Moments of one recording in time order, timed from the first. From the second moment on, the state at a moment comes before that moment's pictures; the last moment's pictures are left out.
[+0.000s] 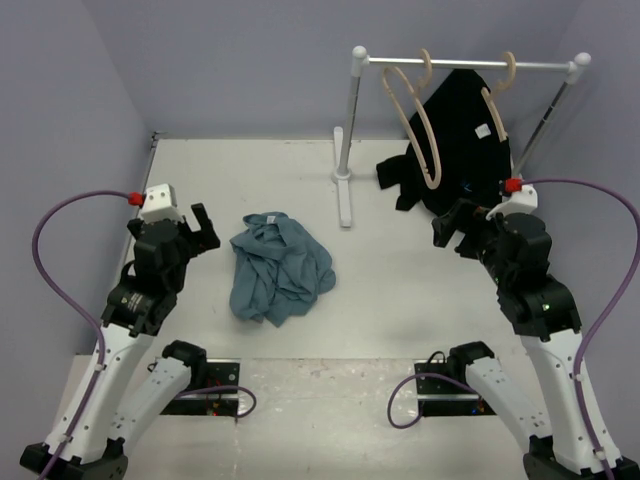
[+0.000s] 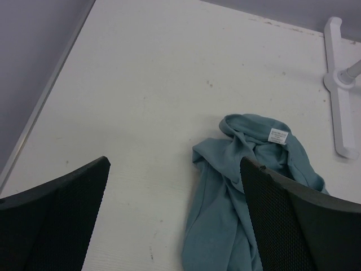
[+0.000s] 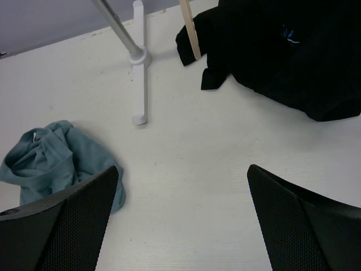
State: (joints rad) left arm -0.31 0.66 0.85 -0.57 -0.45 -0.31; right arm 0.24 0.70 1.06 -0.74 0.12 0.40
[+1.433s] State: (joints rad) left arm -0.31 0.72 0.82 -0.56 -0.31 -0.31; right arm 0.14 1.86 1.96 -0.82 -0.05 0.04
